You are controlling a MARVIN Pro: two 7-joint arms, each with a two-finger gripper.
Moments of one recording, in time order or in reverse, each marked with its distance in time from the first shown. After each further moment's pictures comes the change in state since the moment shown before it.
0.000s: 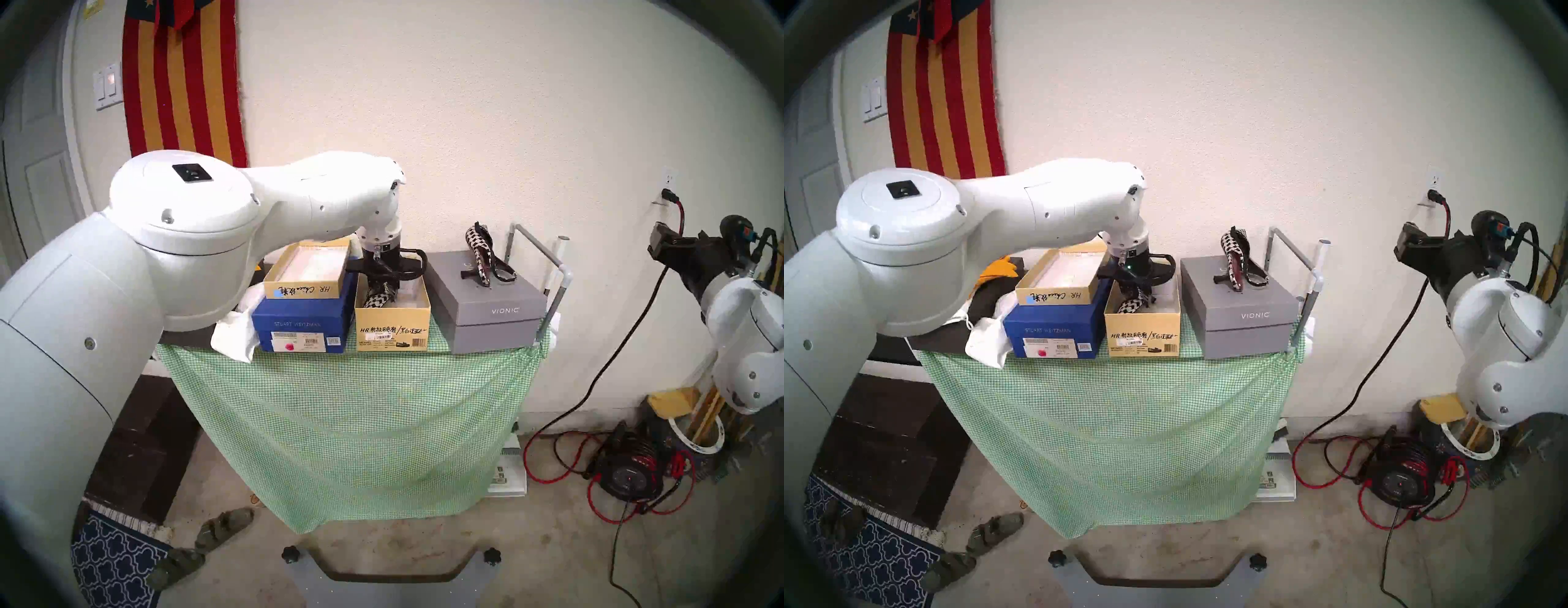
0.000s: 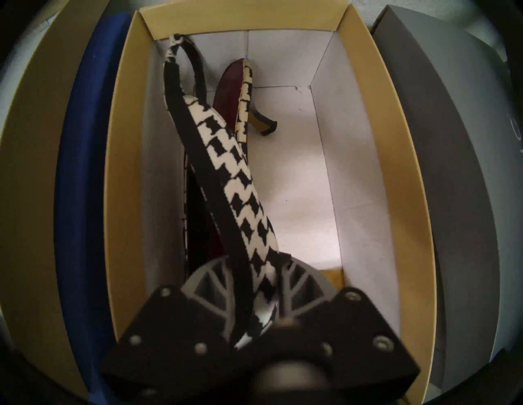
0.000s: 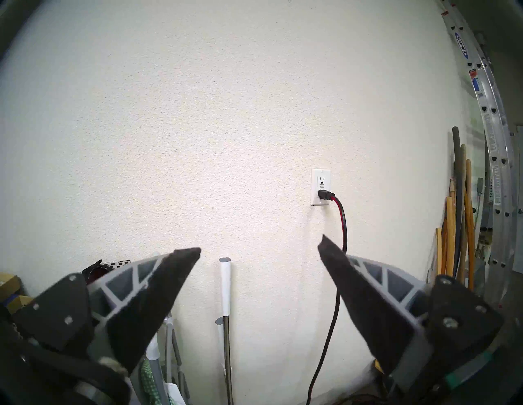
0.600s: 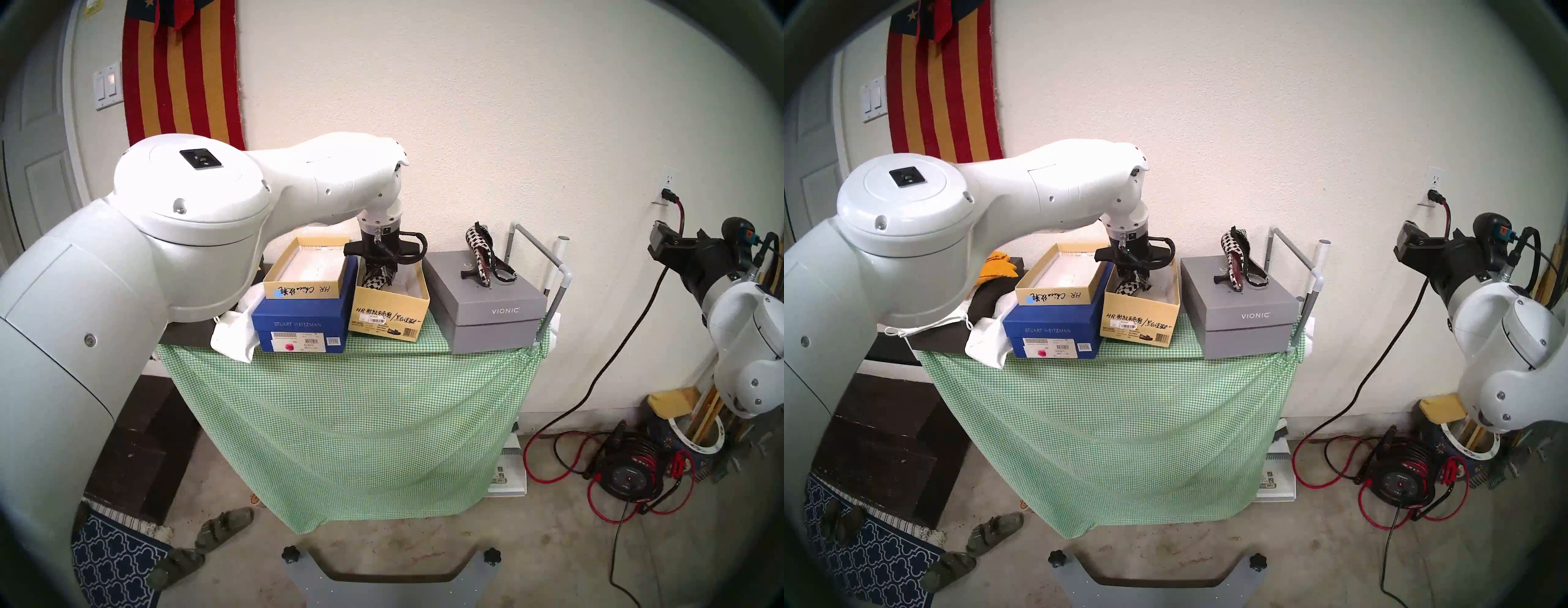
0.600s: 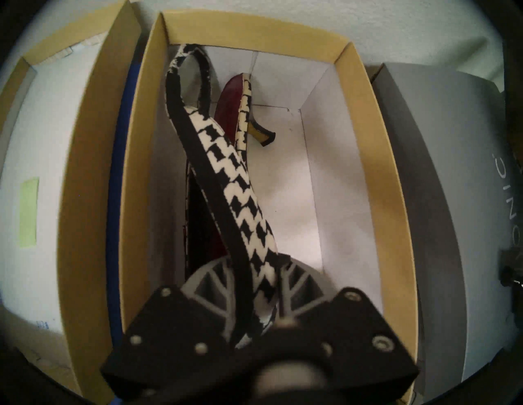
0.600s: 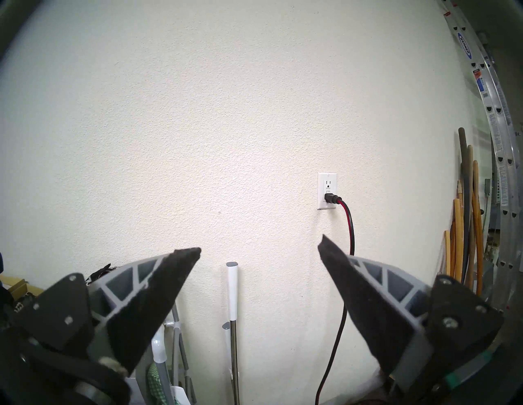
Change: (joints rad) left arm -0.048 -0.030 0.016 0.062 -0.010 0.000 0.025; right arm 0.029 0.051 -0.034 0.000 -0.083 0.000 -0.003
